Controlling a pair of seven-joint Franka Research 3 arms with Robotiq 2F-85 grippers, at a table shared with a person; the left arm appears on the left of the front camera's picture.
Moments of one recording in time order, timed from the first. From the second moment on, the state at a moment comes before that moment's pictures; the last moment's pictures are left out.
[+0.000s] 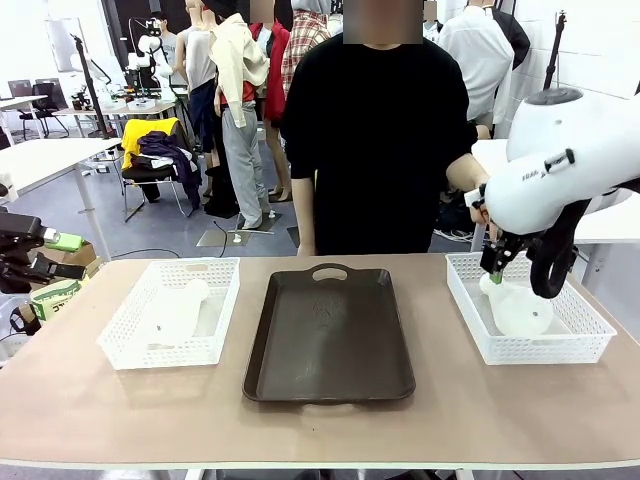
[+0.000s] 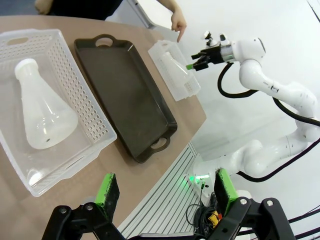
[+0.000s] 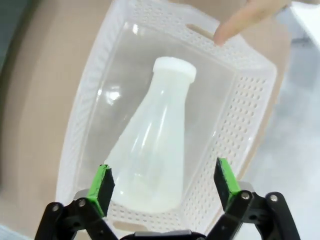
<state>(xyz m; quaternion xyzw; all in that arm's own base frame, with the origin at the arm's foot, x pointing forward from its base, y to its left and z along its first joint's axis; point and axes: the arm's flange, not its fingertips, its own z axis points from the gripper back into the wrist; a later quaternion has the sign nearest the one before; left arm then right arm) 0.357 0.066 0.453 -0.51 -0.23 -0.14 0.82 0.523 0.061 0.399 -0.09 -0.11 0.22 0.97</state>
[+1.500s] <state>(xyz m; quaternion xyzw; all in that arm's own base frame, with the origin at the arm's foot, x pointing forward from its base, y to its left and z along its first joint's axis) 0.358 0.066 0.453 -0.51 -0.23 -0.14 0.82 0.591 0.048 0.341 -0.04 -0.06 0.12 0.99</state>
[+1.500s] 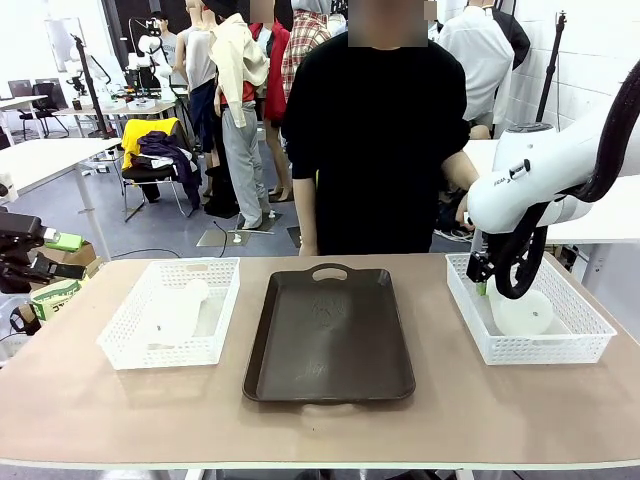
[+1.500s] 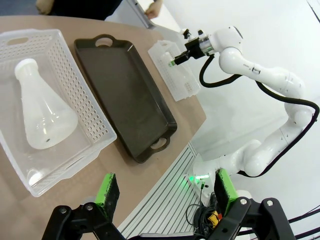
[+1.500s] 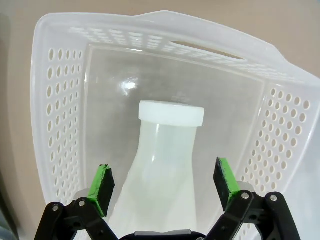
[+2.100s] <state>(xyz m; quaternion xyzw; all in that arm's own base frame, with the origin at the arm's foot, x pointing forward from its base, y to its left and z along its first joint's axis) 0.358 0.066 0.453 -0.51 -0.23 -0.14 0.82 0.594 0.045 0.325 -0.04 -0.04 0.12 0.99</state>
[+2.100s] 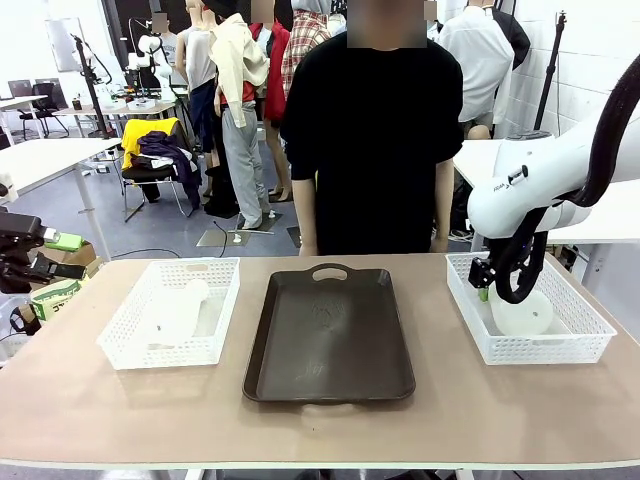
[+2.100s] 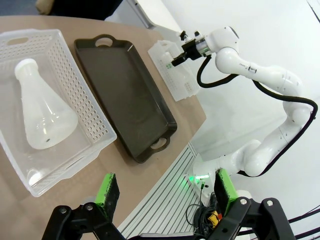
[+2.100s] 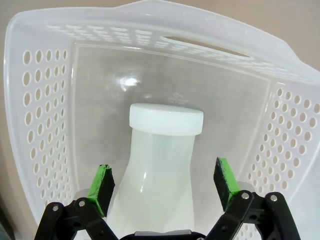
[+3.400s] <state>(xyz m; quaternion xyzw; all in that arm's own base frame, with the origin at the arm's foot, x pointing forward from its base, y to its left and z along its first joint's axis) 0.358 0.066 0.453 -0.51 -0.23 -0.14 0.82 0.594 0.045 0.330 -0.05 -0.04 0.10 0.99</state>
